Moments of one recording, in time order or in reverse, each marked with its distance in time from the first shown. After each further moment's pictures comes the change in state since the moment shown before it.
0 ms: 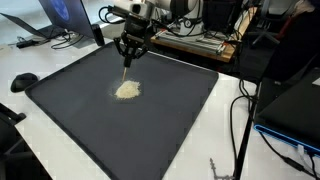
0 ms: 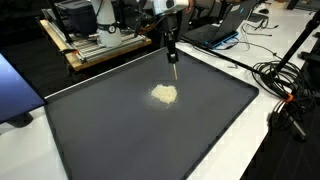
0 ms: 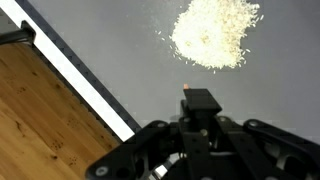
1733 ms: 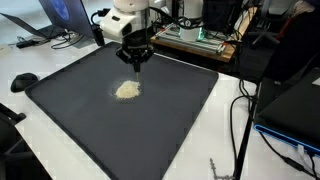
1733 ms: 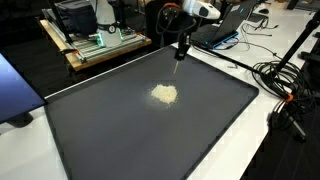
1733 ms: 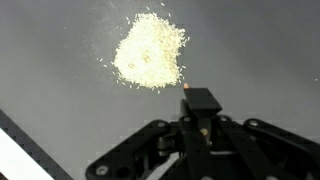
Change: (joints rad) arm -0.502 0.067 0.524 0.485 -0.356 -0.869 0.322
